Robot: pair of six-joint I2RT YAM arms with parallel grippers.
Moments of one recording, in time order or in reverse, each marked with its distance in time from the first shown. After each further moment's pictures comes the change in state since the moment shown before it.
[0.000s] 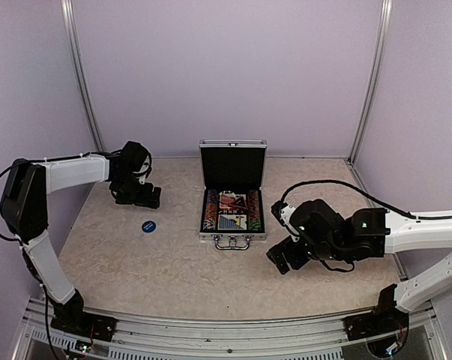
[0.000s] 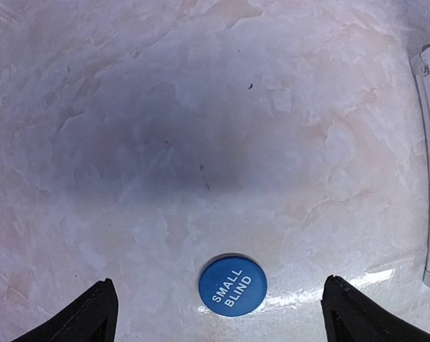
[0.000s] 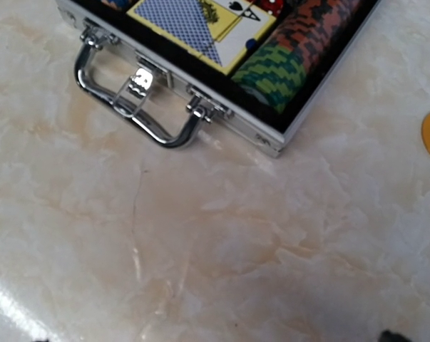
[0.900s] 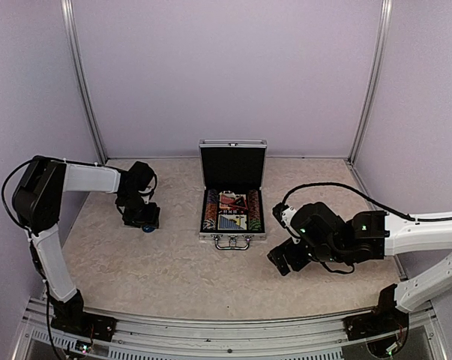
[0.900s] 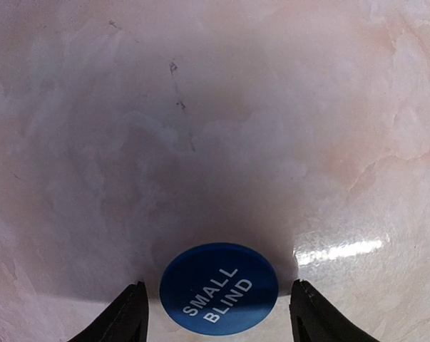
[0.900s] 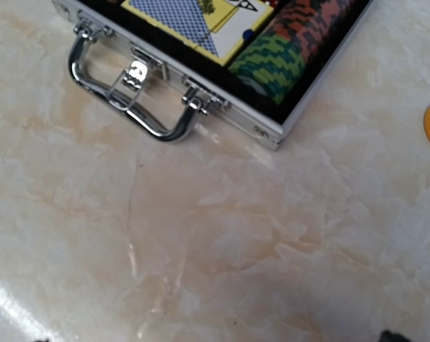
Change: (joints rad) left arm -0.004 0.124 -0.095 0.023 0.085 -0.114; right arm -0.004 -0.007 -0.035 0.029 -0.002 0.007
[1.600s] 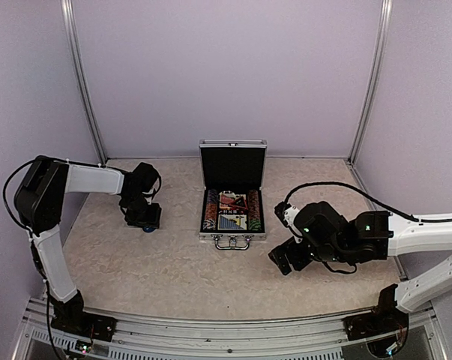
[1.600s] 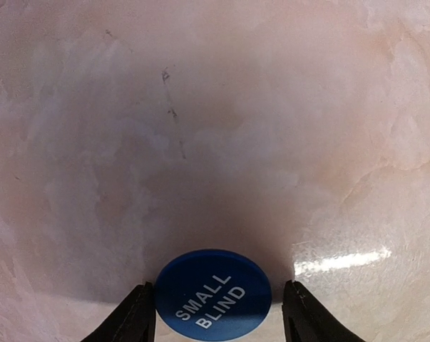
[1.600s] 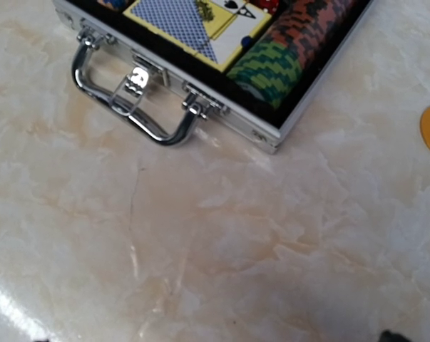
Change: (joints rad) left arm -0.035 0.011 0.000 0.014 -0.059 -0.026; right arm 0.000 -0.025 -0.007 0.001 0.000 0.000
